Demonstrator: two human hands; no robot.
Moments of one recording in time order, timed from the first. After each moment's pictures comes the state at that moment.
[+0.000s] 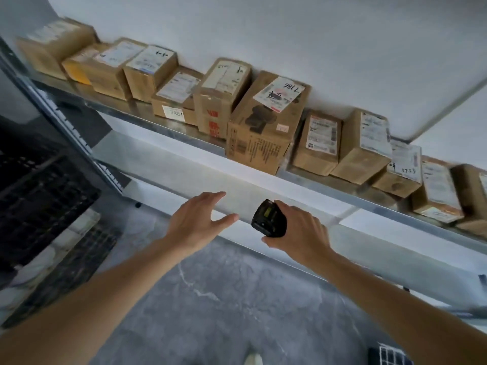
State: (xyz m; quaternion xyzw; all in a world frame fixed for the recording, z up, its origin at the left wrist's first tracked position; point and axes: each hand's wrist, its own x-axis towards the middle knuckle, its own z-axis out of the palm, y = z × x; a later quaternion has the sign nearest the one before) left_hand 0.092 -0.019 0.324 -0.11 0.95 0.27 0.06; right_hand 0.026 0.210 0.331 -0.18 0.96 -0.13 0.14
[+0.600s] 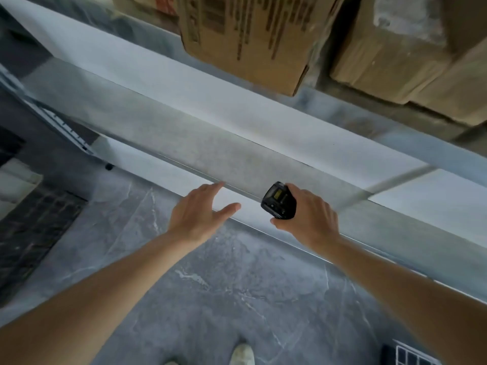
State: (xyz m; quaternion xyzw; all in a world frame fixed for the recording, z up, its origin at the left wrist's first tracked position) left_hand 0.022 0.024 0.090 -0.18 0.93 0.31 0.11; right_hand -0.064 0.251 0.096 -0.14 0.97 -0.11 0.15
